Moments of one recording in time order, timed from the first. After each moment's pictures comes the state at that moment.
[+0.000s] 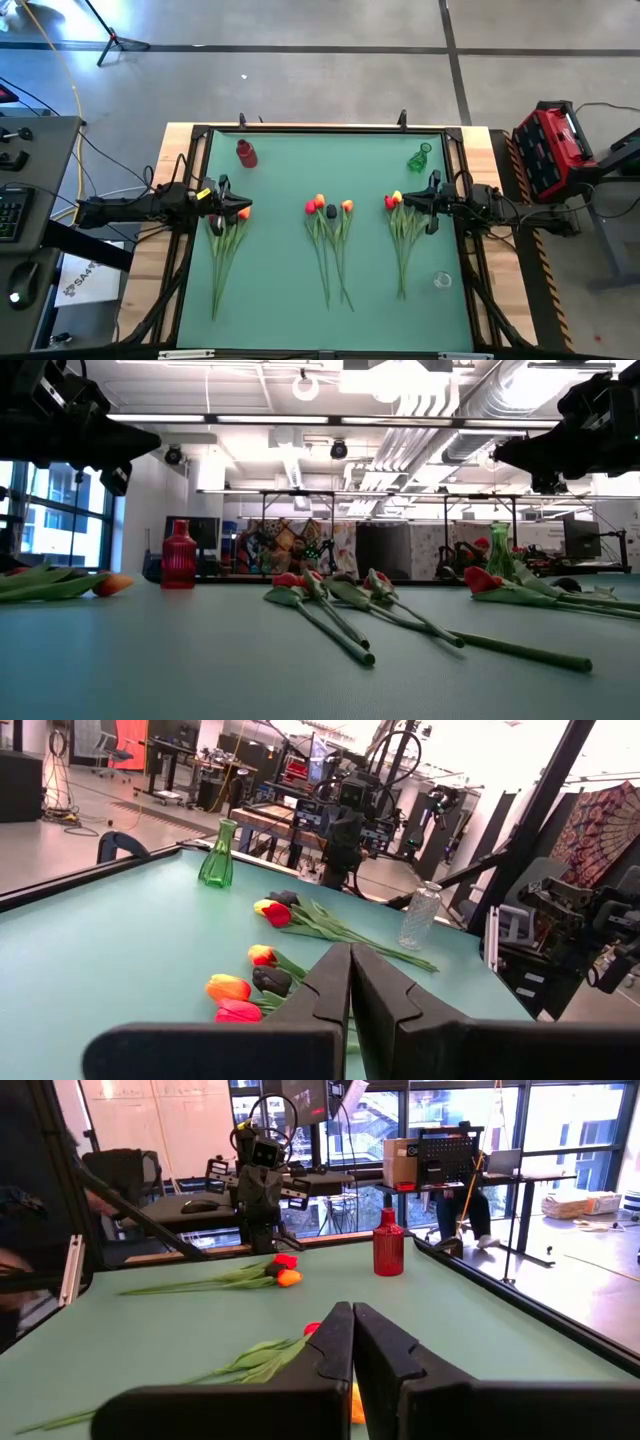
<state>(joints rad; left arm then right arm) 0.02 0.01 0.01 0.02 -0.07 -0.29 -0.05 0.01 0.01 0.03 0.12 0.04</state>
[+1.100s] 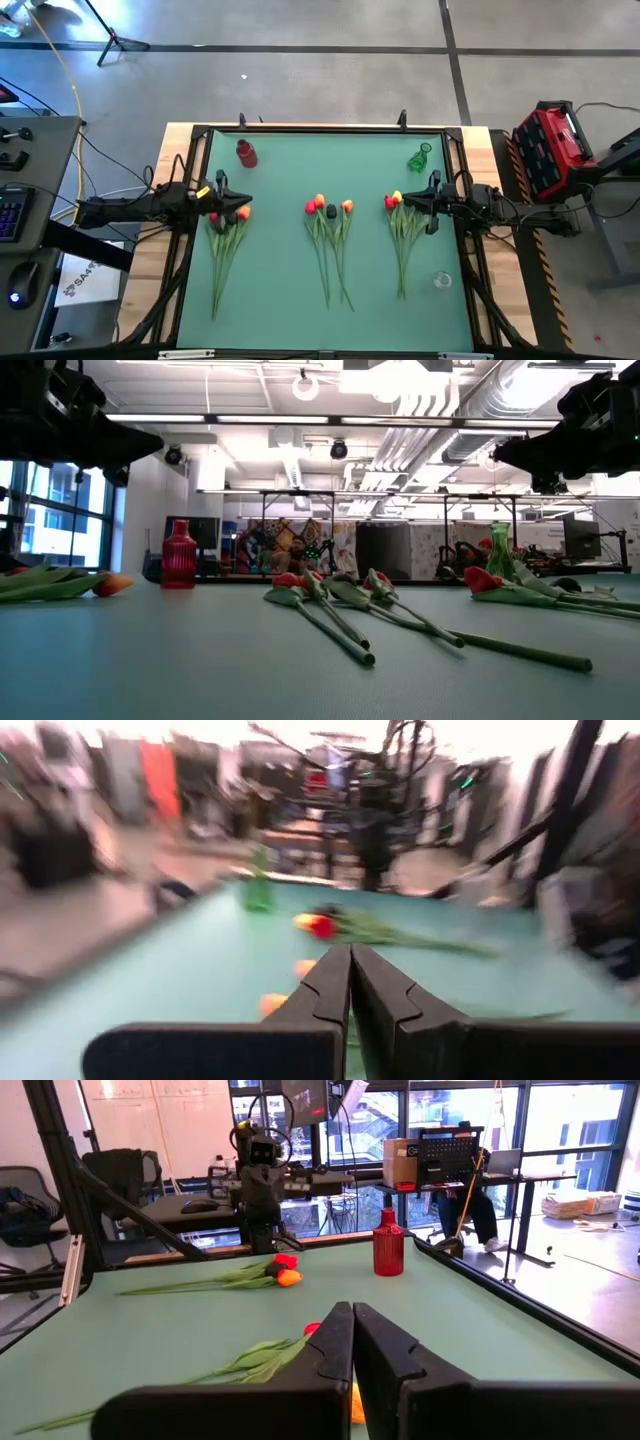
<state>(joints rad) 0.02 0.01 0.01 0.03 -0.15 -0.02 -0.05 0.01 0.01 0.03 0.12 0.04</state>
